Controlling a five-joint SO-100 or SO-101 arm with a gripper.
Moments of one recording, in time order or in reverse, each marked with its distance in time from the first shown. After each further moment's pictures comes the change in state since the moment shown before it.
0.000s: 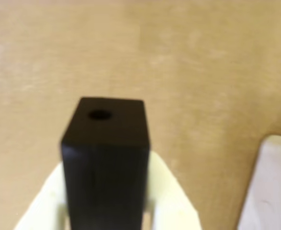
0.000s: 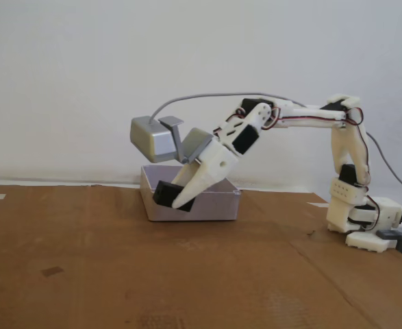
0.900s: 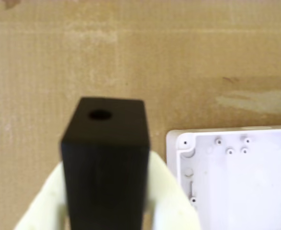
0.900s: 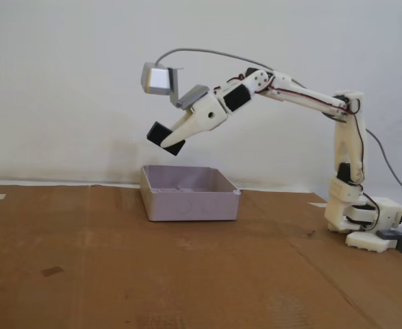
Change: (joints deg) arm 10.6 11.0 0.0 0.1 0.0
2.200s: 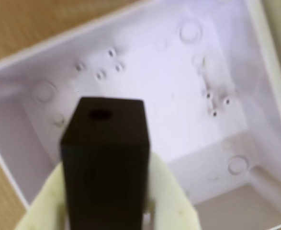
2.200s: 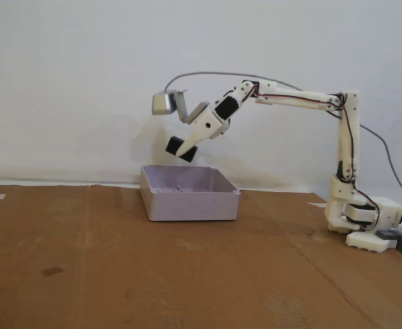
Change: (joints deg) arm 20.7 4.2 17.4 0.0 0.0
